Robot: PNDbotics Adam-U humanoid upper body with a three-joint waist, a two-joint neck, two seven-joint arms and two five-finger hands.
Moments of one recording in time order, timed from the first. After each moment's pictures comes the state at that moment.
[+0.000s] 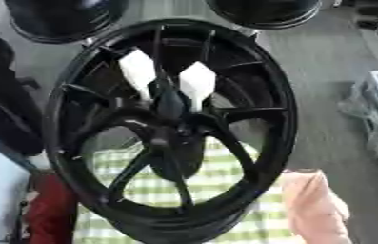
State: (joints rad) left arm -0.12 0.35 0.14 -1.95 0.15 -0.01 0.38; right arm -0.42 -0.54 -0.23 -1.57 -0.29 -0.05 0.02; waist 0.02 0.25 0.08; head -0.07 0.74
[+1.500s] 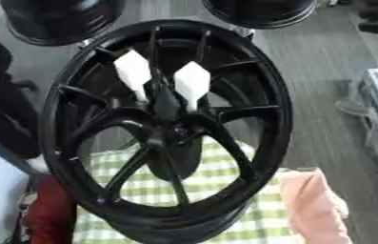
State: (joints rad) left arm -0.28 0.95 0.07 -1.98 0.24 -0.02 0.06; right arm -0.41 -0.56 -0.22 -1.56 -0.29 -0.05 0.03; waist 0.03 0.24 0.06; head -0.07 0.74
